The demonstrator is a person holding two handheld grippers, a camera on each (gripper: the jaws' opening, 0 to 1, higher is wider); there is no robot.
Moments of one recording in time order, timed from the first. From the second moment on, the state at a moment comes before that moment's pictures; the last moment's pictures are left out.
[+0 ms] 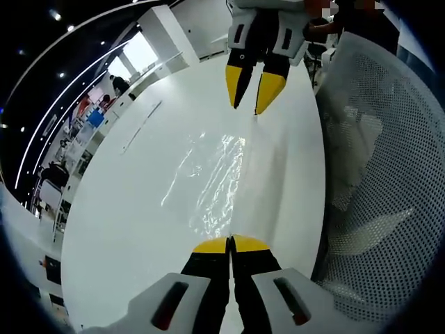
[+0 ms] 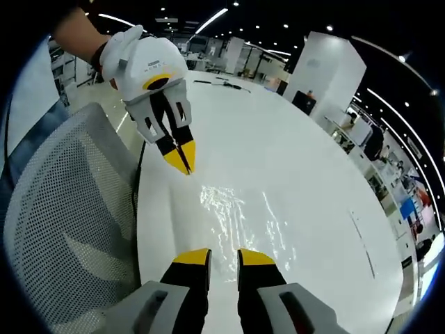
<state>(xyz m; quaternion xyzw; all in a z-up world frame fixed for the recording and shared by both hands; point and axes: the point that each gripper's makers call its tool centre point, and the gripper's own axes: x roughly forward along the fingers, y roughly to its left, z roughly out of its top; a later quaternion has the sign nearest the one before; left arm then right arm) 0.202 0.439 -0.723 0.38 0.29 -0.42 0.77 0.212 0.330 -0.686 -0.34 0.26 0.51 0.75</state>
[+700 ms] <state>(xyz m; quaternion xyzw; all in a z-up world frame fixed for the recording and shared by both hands) 0.201 0.432 -0.712 0.39 0.27 -0.43 0.77 0.218 0.351 -0.696 -0.37 0.26 0.52 0.73</state>
